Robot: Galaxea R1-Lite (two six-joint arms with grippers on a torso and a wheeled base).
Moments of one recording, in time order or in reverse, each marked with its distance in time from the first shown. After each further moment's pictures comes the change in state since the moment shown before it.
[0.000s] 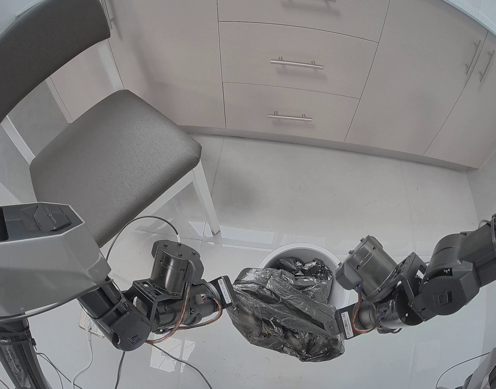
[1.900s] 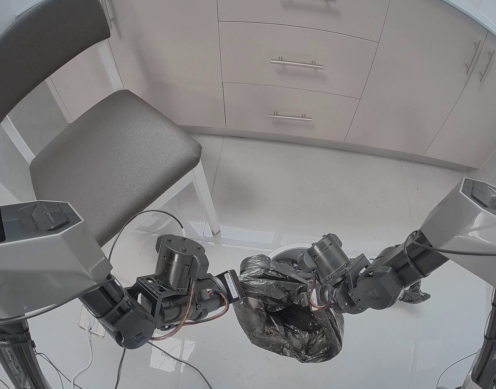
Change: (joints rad) left arm -0.018 -0.005 -0.037 -0.005 0.001 0.009; right arm -0.087 0.341 -0.132 -0.331 -0.136 -0.046
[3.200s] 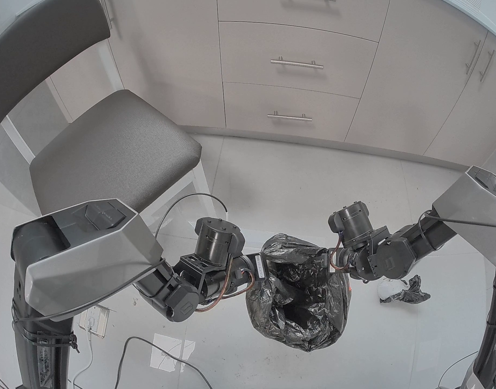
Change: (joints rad) left arm 0.003 0.217 -0.375 0.114 0.067 0.265; right arm -0.179 0.010 -0.052 -0.140 -0.012 -0.017
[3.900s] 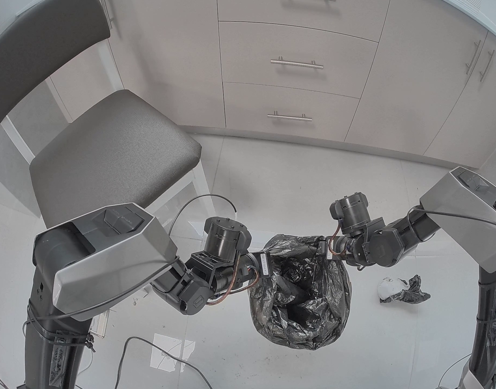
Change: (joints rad) left arm 0.014 0.097 -0.132 0.040 -0.003 0.051; right arm -0.073 0.110 -0.139 -0.038 0.074 -0.050
